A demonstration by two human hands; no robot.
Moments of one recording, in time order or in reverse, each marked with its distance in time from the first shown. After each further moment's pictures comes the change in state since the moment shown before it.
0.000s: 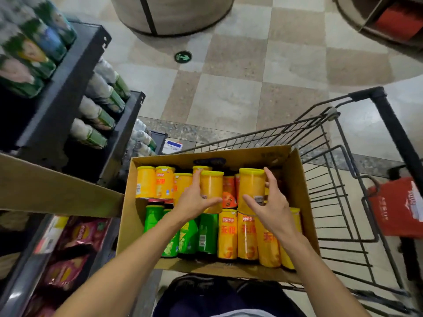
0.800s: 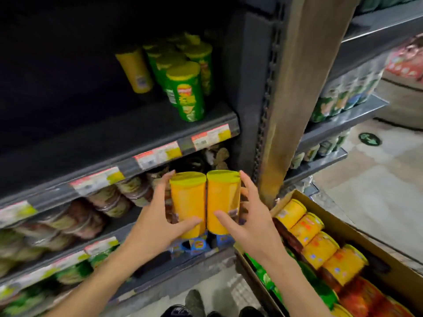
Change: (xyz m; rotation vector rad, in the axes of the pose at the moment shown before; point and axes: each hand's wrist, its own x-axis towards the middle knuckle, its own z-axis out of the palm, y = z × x) left_hand -0.388 -0.097 -0.189 -0.263 1.016 -0.228; right_hand -0.138 -0.299 0.182 0.320 -0.831 -0.884
